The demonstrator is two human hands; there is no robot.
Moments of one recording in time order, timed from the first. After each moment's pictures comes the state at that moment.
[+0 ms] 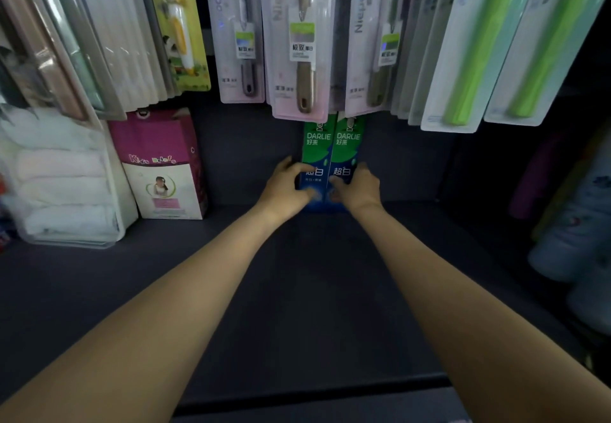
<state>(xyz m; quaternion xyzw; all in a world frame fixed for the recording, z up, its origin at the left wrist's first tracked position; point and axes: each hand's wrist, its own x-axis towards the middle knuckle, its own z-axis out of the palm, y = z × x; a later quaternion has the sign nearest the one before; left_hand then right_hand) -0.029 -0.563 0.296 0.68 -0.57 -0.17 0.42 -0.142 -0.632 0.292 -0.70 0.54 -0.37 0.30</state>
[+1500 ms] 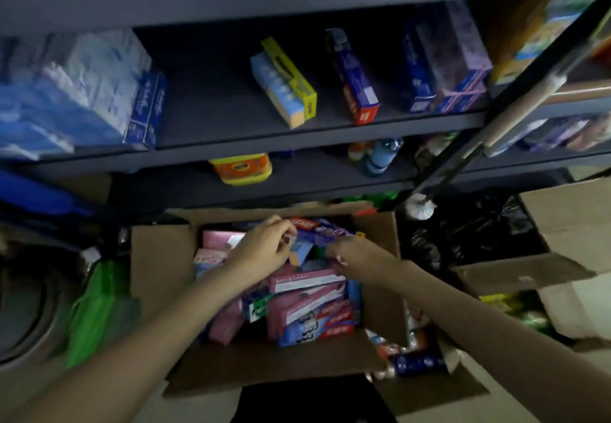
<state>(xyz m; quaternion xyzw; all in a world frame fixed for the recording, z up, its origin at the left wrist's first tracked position) -0.082 -0.143 0.016 0.69 -0.64 -0.32 0.12 -0.270 -0.218 -0.011 -0.87 0.31 0.20 0.31</state>
